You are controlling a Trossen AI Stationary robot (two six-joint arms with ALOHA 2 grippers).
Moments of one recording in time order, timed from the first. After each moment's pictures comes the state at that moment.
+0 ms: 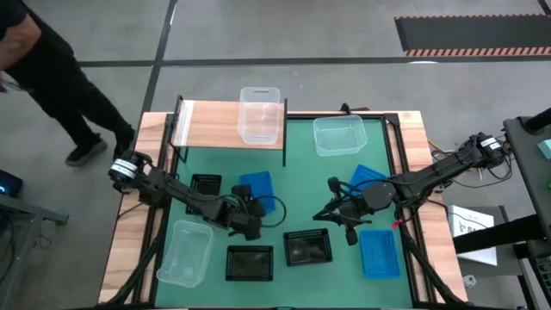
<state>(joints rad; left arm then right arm) -0.35 1.69 0.95 -0.31 -0.55 -0.38 0.38 1.14 0.75 0.08 0.13 -0.31</state>
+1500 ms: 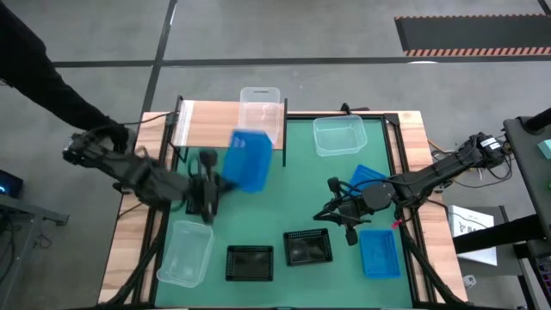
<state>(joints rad) -0.40 1.05 1.19 -0.56 -0.56 0.33 0.38 1.14 0.75 0.06 0.13 -0.29</state>
